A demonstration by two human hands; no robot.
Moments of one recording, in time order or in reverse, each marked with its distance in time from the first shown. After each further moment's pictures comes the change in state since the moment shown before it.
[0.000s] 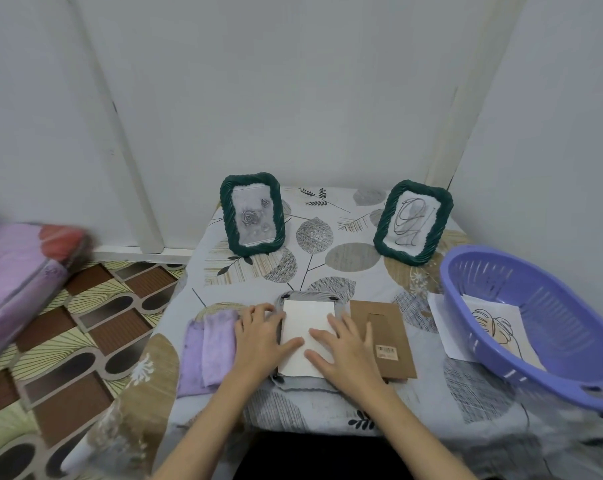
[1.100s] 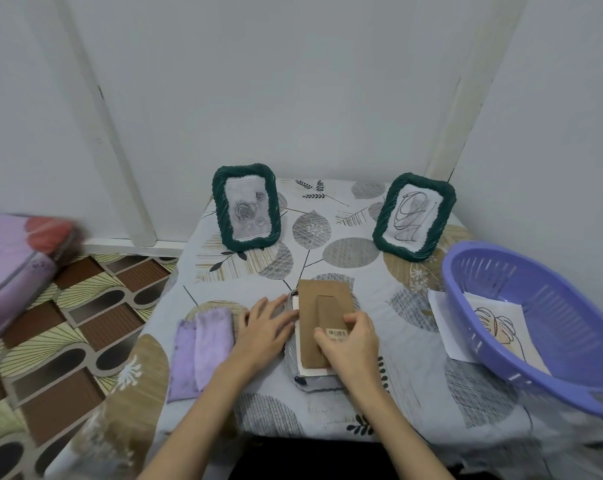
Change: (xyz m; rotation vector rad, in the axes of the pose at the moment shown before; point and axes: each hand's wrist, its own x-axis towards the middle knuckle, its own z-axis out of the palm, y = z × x) left_hand 0.021 -0.005 0.013 -0.044 -0.236 0.111; right_hand 0.008 -0.018 -0.015 0.657 0.403 0.435
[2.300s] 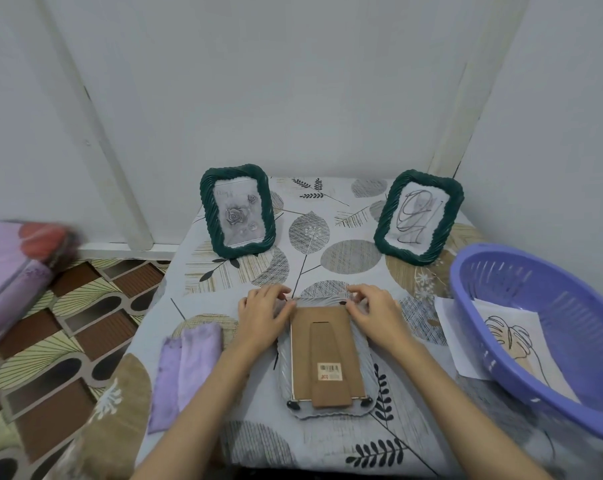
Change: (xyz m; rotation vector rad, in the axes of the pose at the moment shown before) left_hand 0.054 0.003 -0.006 -0.200 0.281 -0.029; right_hand 0.109 0.040 -0.018 -0.368 -0.240 -0.265
